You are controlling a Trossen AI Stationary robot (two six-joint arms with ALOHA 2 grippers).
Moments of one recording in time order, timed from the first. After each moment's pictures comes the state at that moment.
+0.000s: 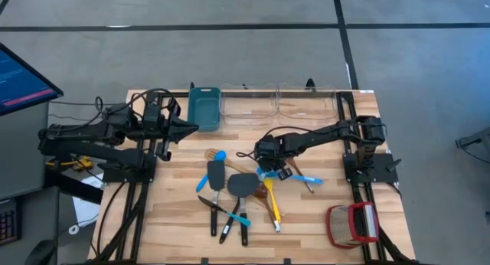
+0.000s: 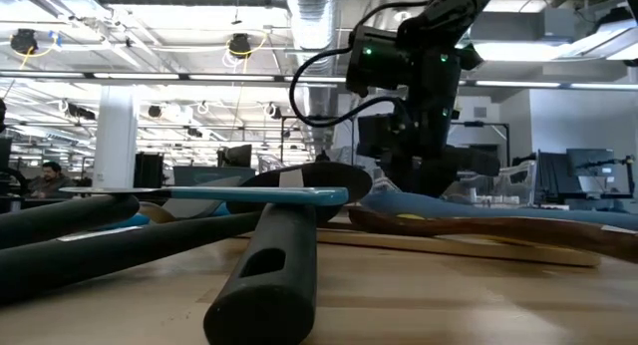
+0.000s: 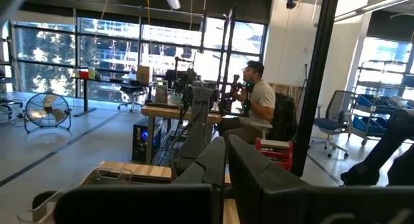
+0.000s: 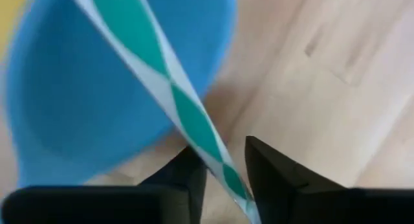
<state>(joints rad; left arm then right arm) 0.00 0.72 0.78 0.11 0.00 -0.11 -0.02 1.88 1.14 -0.61 0.13 -0.55</state>
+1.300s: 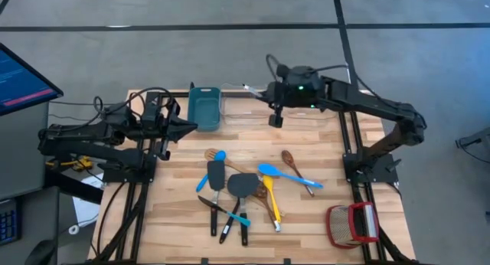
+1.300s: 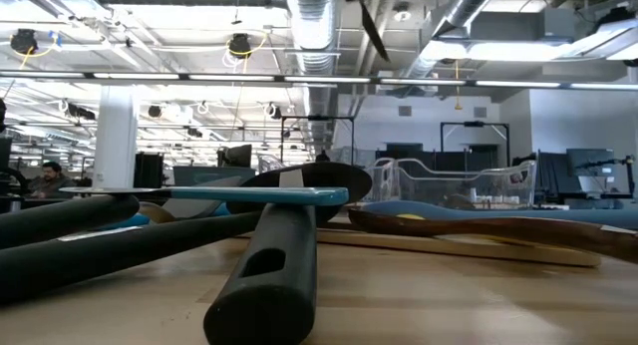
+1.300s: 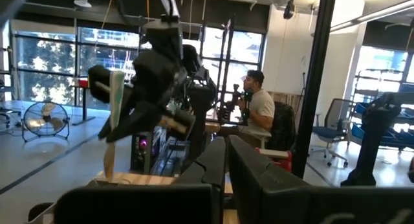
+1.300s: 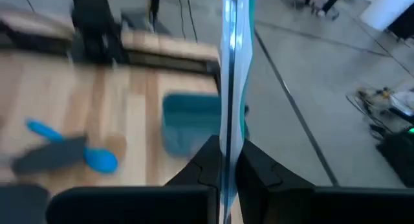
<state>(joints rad) 0.00 0.72 0.78 0.15 0.00 -0.11 -0.22 1.47 1.61 -0.58 0.13 -0.31</state>
